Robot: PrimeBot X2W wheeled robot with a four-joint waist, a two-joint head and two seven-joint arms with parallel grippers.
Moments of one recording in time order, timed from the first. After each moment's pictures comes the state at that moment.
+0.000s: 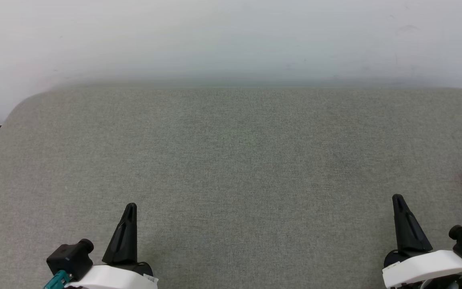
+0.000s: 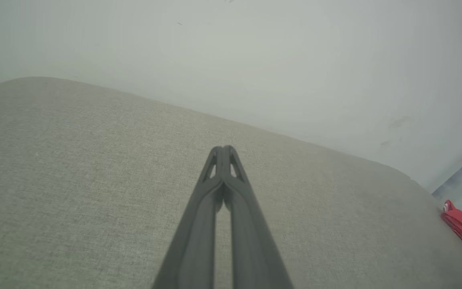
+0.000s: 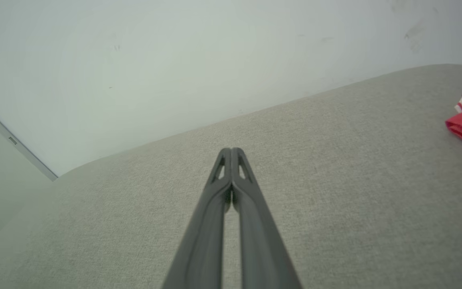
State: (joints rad) left arm 0.06 0.06 -0.02 0.07 -0.39 -0.13 -0.22; right arm 0.00 -0.09 -0.02 0.17 0.44 0.13 -0.21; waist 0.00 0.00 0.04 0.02
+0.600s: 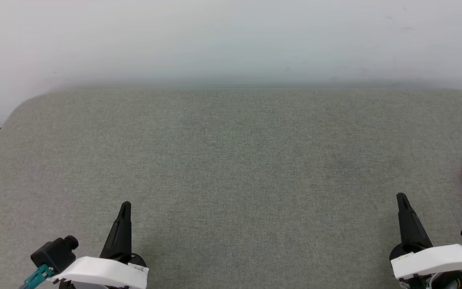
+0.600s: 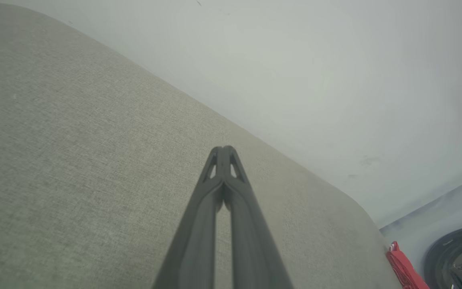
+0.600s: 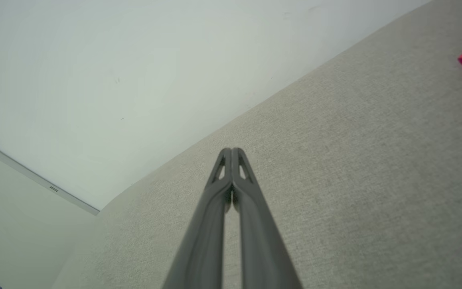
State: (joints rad) left arm 0.02 0.07 -0.02 0.12 -0.70 -0.13 -0.16; right arm -0.02 -0.08 -0.04 0.19 0.72 0.13 -0.13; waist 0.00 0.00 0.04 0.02
